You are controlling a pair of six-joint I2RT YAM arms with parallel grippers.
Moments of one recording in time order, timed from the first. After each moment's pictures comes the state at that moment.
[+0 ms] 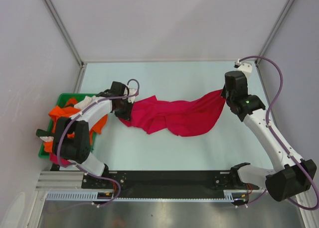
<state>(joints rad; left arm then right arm) -0.25 1.58 1.04 -0.65 0.18 0.16 0.33 1.18 1.16 -0.53 0.52 0.39</state>
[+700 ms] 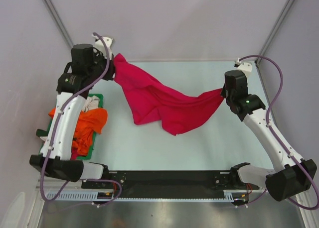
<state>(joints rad) -0.18 1.37 1.66 -0.78 0.15 0.12 0.33 1.18 1.17 -0.53 0.52 0.38</state>
